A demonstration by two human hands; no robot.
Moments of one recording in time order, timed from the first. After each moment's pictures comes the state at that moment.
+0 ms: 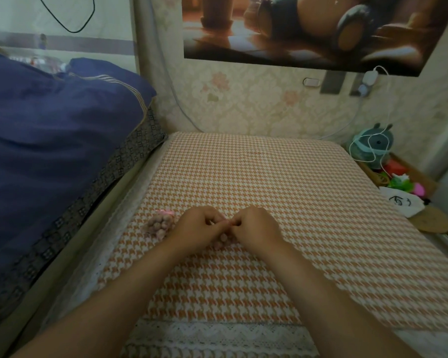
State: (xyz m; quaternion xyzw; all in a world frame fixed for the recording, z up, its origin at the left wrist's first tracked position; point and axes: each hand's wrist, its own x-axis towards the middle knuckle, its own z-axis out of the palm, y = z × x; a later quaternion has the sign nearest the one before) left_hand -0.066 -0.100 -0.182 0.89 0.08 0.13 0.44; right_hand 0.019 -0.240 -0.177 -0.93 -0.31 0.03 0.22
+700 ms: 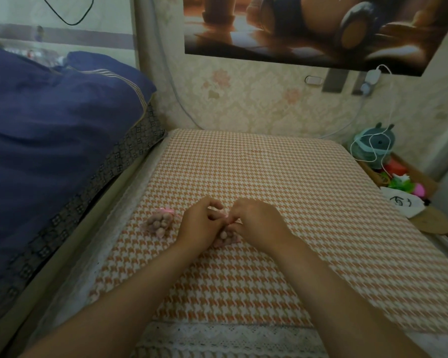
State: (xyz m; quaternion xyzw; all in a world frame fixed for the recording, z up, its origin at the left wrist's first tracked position) left_hand -0.048 -0.108 -0.203 0.80 0.20 0.22 0.53; right_hand 0.024 -0.245 -0.165 -0.87 -0.47 -0.06 0.14
